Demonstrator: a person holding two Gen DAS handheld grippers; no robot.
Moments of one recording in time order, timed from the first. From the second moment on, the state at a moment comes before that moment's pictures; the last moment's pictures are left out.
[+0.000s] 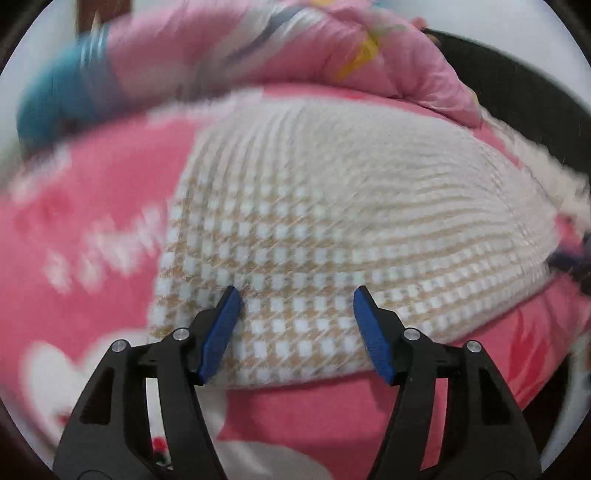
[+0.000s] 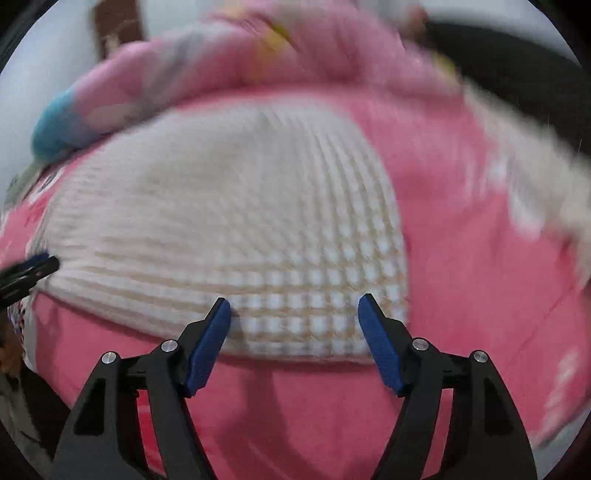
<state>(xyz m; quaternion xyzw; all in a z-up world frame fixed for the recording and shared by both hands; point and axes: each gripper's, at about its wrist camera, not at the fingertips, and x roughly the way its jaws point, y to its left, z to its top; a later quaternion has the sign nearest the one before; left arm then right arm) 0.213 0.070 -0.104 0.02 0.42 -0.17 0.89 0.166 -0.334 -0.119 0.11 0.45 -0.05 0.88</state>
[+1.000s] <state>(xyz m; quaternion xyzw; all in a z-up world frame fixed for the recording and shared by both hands) 0.061 0.014 0.000 0.04 0.31 -0.05 0.95 0.050 -0.216 -0.008 0.02 0.29 -0.10 0.95</state>
